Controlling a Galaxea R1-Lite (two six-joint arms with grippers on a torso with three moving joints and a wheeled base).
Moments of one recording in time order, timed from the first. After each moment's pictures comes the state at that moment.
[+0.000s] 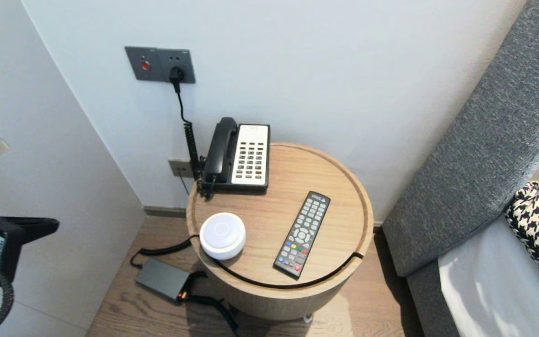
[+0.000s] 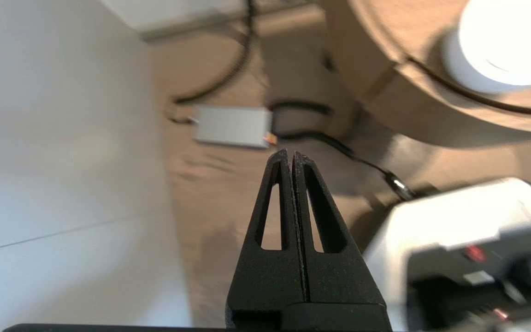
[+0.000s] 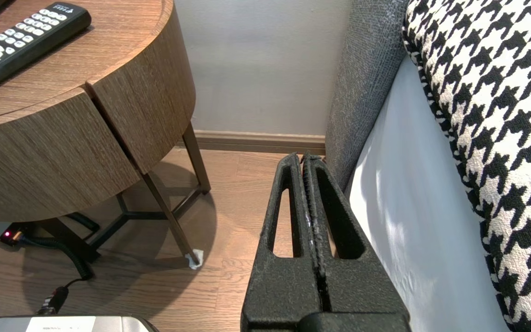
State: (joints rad) left arm -0.36 1.10 -0.99 0.48 0.16 0.09; right arm -0.01 0.00 0.00 -0.05 -0.01 0.01
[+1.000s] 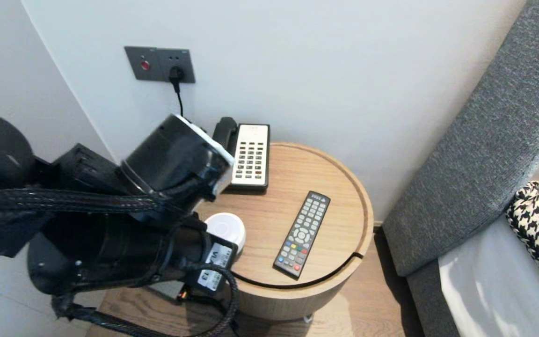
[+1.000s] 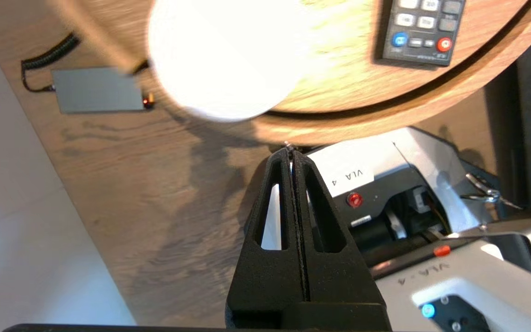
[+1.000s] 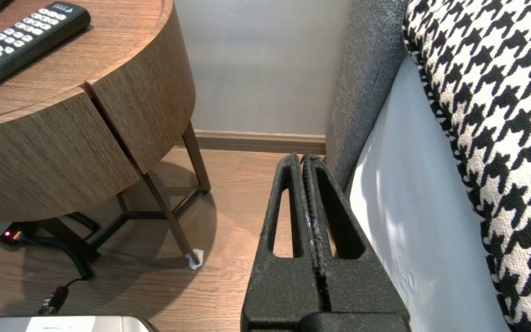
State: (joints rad) left arm -0.97 1.63 -1.32 0.62 0.35 -0.36; right arm -0.01 0.00 0.00 -0.05 -0.01 0.01
